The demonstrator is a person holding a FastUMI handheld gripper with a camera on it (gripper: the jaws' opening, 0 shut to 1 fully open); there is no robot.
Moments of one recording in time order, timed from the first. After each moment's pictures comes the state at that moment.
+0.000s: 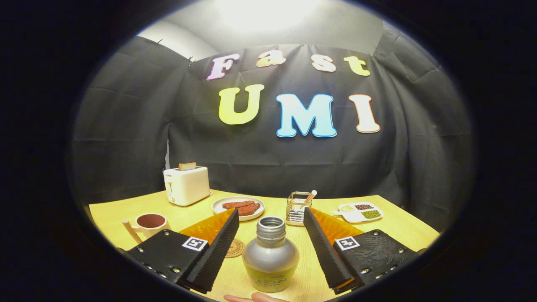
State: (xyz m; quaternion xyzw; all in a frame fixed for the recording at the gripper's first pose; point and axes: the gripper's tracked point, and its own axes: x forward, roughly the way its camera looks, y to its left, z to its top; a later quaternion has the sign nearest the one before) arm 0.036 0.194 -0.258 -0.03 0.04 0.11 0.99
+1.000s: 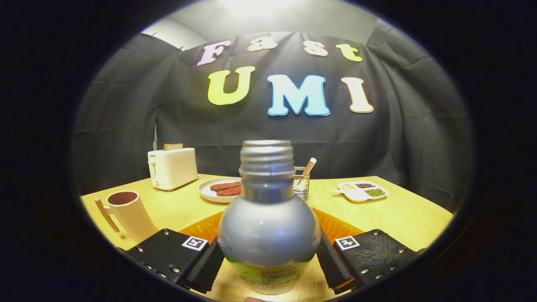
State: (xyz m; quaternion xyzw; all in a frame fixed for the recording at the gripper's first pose) arm 0.063 0.193 -0.334 -0.02 0.08 0.08 0.99
